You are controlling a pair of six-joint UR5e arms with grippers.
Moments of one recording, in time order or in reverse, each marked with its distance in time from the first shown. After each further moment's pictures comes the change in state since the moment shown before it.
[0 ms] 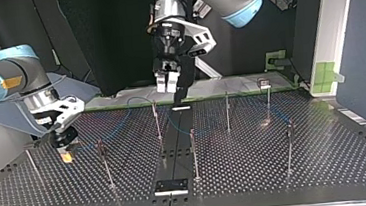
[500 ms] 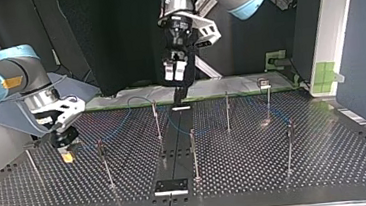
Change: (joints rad) left arm 0.019 0.000 -0.136 0.060 0.034 -0.014; right arm 0.003 0.000 0.000 0.000 0.000 -0.004
